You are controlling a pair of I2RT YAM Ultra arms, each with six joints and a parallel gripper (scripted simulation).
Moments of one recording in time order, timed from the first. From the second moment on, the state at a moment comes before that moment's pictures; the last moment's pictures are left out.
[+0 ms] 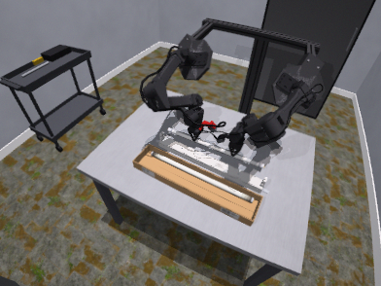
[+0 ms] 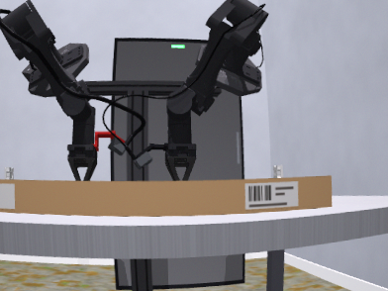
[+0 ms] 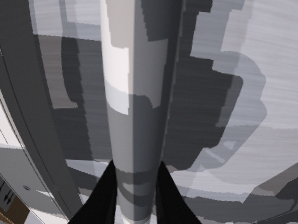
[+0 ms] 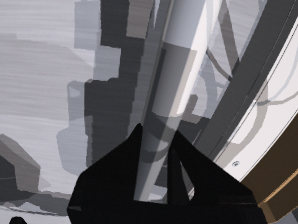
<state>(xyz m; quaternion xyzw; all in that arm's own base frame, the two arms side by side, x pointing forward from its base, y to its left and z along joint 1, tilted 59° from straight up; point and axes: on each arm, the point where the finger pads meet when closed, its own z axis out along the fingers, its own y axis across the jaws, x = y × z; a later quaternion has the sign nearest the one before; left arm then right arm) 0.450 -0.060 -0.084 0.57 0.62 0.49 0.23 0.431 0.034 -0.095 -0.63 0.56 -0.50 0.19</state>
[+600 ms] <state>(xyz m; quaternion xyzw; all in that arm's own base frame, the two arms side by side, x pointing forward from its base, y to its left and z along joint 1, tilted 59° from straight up) 0.448 -0.059 -0.086 0.57 0.60 0.50 0.25 0.430 0.033 -0.097 -0.63 0.55 -0.52 0.20</state>
